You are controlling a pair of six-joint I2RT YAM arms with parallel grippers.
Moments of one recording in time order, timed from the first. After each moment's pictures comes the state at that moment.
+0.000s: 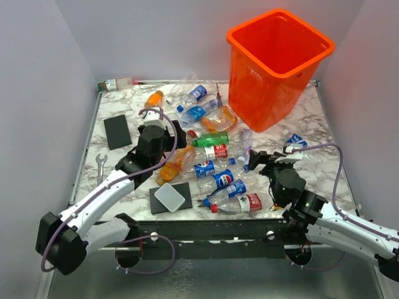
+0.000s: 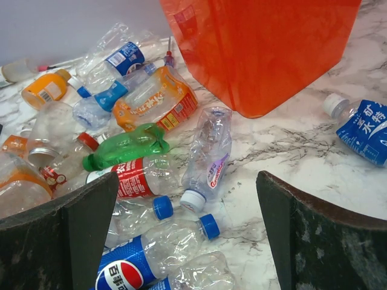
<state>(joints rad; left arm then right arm) -0.59 1.04 0.77 -0.08 -0.33 -0.50 0.97 0.61 0.39 0.11 0.91 0.34</state>
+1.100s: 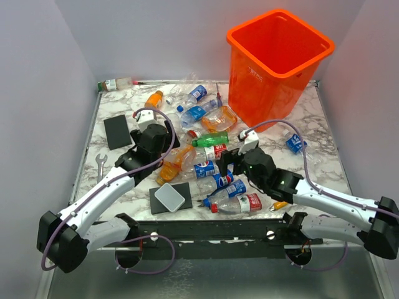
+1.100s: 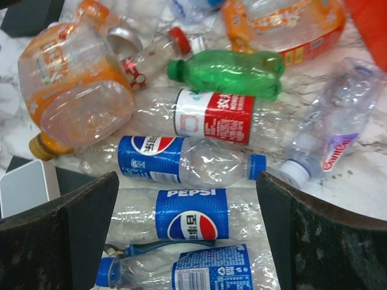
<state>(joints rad) -0.59 1.04 0.82 -0.27 -0.53 -0.56 0.97 1.01 0.67 -0.05 0.45 0.36</state>
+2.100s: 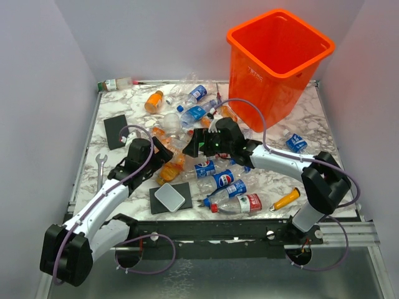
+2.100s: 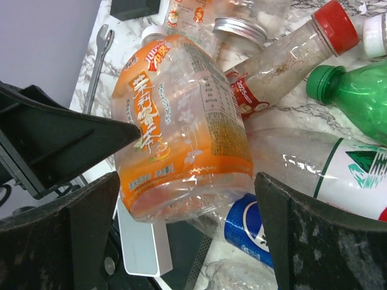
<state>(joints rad) -0.38 0.95 0.56 -0.30 -0.12 -0.90 0.79 1.64 1.04 0.12 -0.21 0.63</state>
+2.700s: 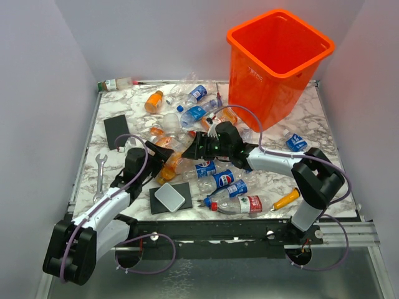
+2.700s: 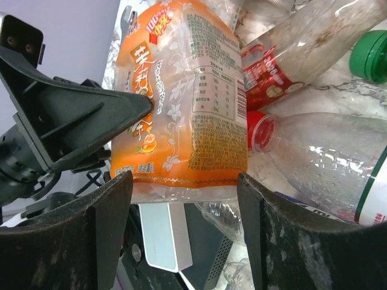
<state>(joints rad) -0.31 0.98 0.34 0.15 0.03 -1.14 0.78 1.71 0.99 0.27 -0.33 0.76</state>
